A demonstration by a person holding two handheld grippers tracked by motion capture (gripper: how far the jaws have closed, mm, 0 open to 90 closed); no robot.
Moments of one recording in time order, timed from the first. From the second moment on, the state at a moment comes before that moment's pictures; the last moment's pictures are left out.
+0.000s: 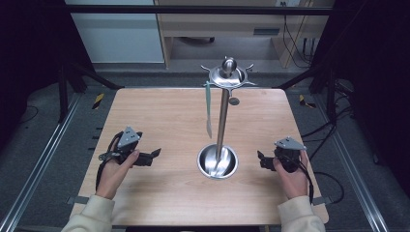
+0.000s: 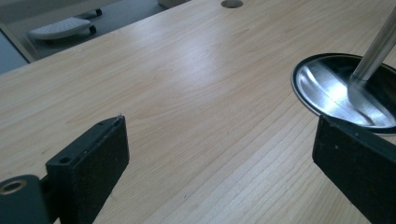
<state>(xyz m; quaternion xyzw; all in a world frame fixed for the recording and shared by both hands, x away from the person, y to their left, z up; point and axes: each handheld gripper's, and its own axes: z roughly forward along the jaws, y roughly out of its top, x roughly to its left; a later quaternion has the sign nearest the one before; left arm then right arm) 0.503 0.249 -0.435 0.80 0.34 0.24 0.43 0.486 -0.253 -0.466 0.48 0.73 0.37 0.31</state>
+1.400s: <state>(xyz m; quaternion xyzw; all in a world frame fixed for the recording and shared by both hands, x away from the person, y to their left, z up) 0.503 0.306 -0.466 0.78 0.43 0.31 0.34 0.485 -0.249 -0.465 0.47 0.74 0.36 0.31</state>
